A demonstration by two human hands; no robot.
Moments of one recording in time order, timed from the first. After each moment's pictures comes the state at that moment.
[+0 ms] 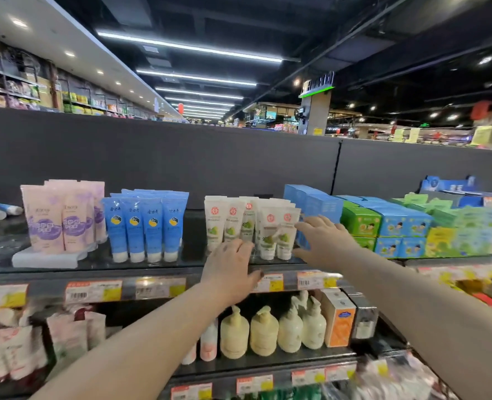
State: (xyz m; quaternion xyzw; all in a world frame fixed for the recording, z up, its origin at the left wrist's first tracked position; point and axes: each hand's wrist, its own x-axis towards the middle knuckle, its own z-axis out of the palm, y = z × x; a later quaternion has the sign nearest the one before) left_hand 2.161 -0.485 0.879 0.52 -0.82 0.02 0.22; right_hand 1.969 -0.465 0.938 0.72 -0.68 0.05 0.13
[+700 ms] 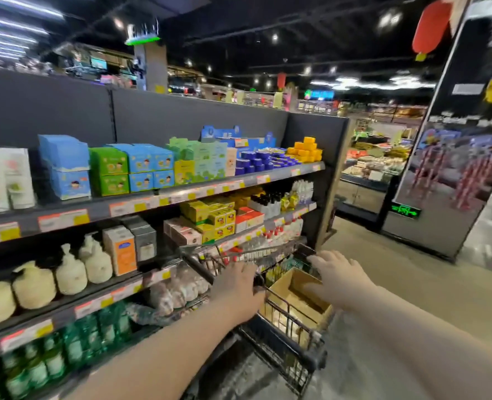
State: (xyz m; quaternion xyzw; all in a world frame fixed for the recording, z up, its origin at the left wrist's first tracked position) left_hand 1.800 -0.151 0.814 0.28 -0.94 -0.14 0.10; right_hand 1.659 -0.011 0.862 0.44 -0.90 -0.04 0.02
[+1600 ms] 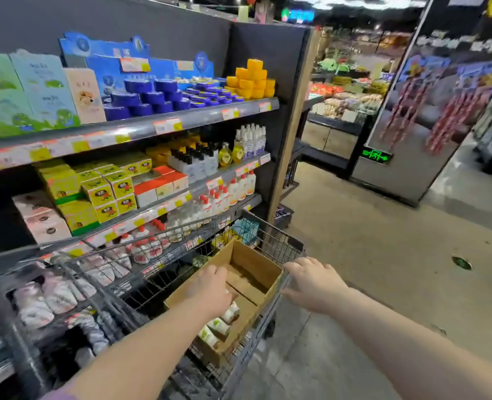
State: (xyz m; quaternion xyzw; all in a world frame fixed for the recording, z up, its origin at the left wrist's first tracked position) left_hand 1.436 -0.162 0.682 0.30 -0.94 -0.15 -0.07; right_hand 1.313 0.001 0.746 0.43 -0.89 -0.08 -0.11
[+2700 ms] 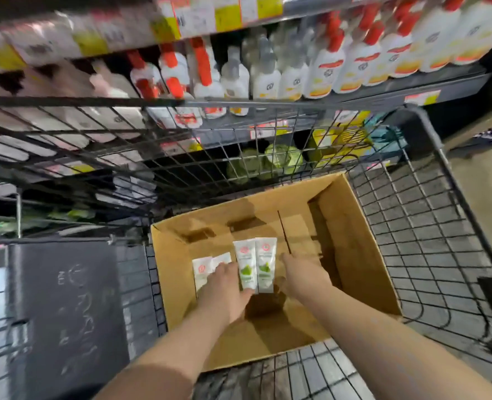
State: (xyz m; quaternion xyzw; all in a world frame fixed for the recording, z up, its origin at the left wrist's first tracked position) left_hand 1.255 -0.275 0.344 0.61 -0.64 -0.42 -0.21; right_hand 1.100 -0.270 0.346 0.54 -0.70 -0.22 -0.40
